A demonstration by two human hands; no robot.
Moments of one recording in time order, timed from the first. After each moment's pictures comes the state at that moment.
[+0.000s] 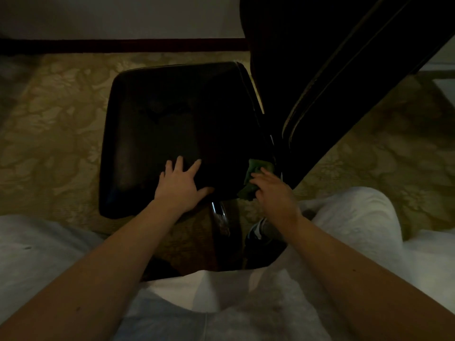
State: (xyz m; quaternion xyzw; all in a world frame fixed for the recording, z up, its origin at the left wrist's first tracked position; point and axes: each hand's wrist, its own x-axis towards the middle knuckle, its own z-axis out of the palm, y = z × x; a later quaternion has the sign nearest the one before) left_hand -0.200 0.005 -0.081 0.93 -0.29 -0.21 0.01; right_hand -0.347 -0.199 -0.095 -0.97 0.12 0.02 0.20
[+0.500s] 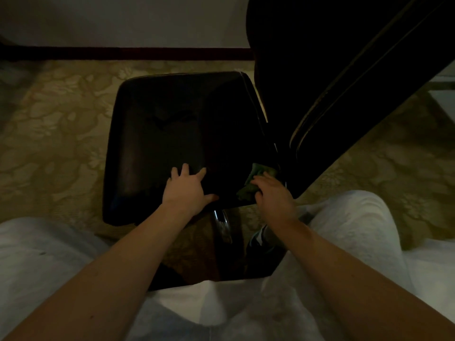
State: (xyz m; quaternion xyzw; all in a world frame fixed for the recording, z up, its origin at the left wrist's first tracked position) left_hand -0.193 -0.002 -0.071 0.93 -0.28 -0.25 0.01; right_hand -0.331 -0.176 -0.083 -0.95 0.20 -0.02 0.23
